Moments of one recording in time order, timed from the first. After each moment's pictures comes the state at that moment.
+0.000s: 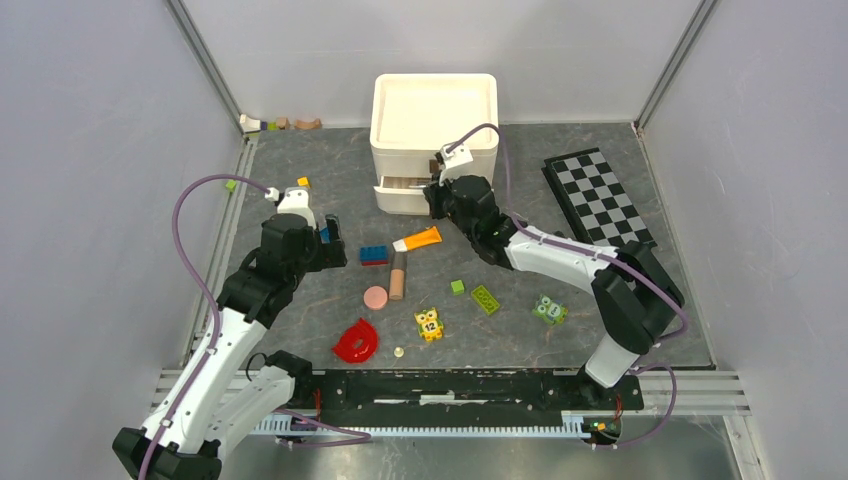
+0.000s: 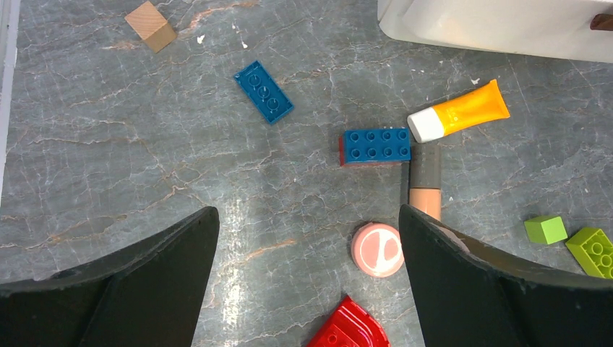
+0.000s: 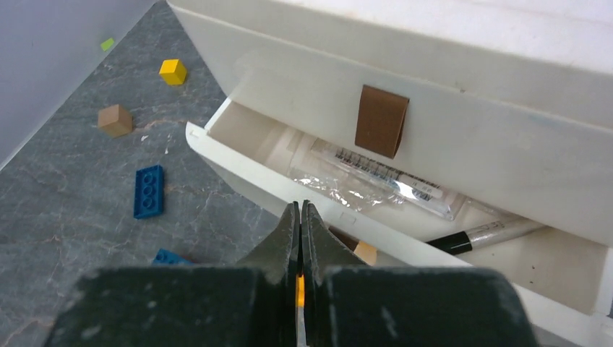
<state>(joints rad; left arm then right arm) -0.37 0.78 0.83 -0.65 -0.29 -0.30 0.77 1.68 1.10 0.38 0.26 0.21</state>
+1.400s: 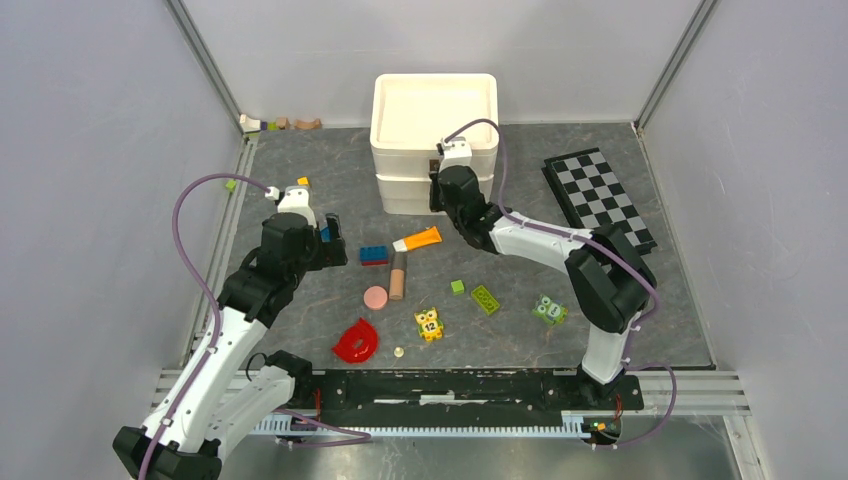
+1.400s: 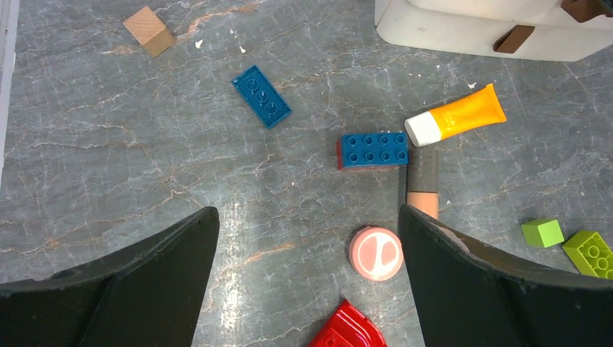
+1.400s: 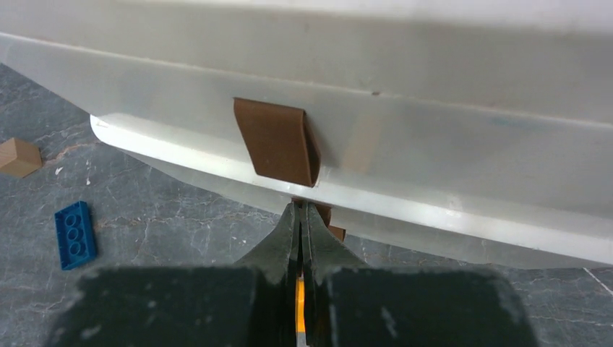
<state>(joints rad) -0.37 0.78 0.83 -0.63 -0.29 -0.30 0.74 1.83 1.23 0.25 0.40 0.33</state>
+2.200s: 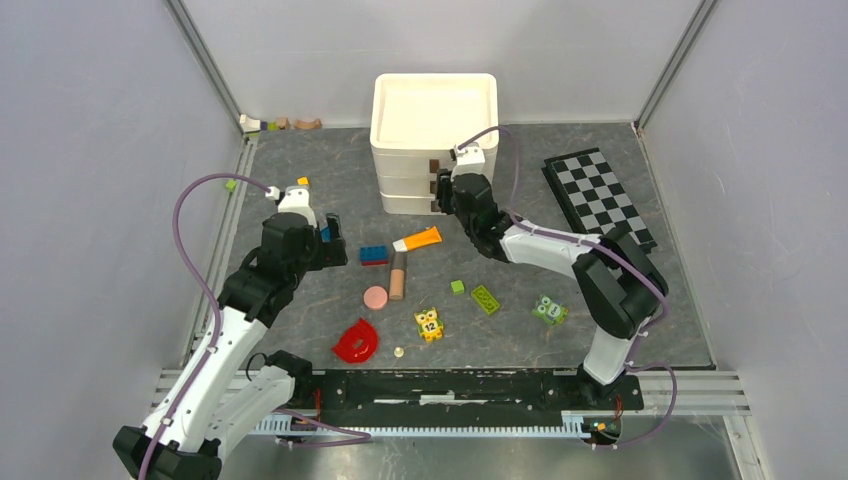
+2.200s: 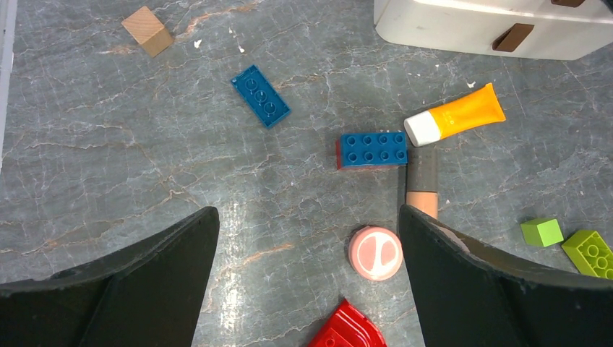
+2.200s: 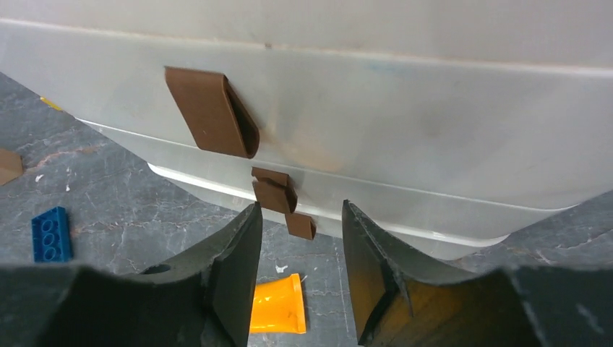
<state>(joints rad) -0.37 0.79 0.83 -0.63 -0.28 -0.30 0.71 1.79 1.10 0.40 0.40 0.29</state>
